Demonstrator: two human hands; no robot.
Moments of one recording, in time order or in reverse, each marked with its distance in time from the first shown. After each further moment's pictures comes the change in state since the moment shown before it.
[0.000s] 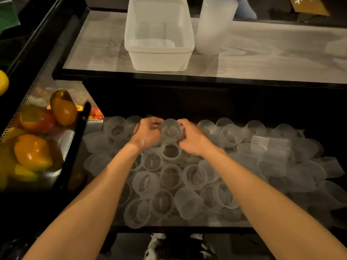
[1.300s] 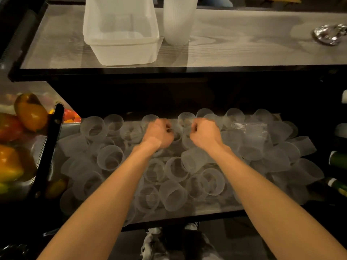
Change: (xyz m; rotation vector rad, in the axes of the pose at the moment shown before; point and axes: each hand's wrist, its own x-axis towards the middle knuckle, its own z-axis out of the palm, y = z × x) left_hand -0.002 0.039 0.085 0.262 -0.113 0.060; right_hand -0.049 0.047 -0.044 -0.232 0.308 0.233
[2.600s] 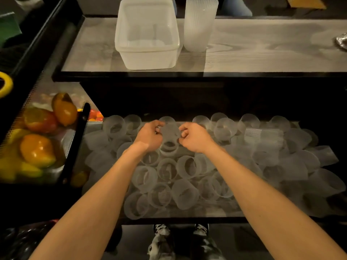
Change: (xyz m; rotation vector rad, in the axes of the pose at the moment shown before) left_hand -0.023 -0.051 -0.043 -0.087 0.091 -0.042; right_hand 0.002 -0.039 0.031 0.296 -0.296 -0.215
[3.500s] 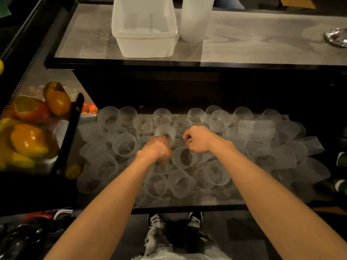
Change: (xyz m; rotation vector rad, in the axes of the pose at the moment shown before) left_hand -0.034 0.012 0.041 0.474 -0.412 -0.217; right_hand -0.034 0.007 -0.014 -0.384 -0.219 0.096
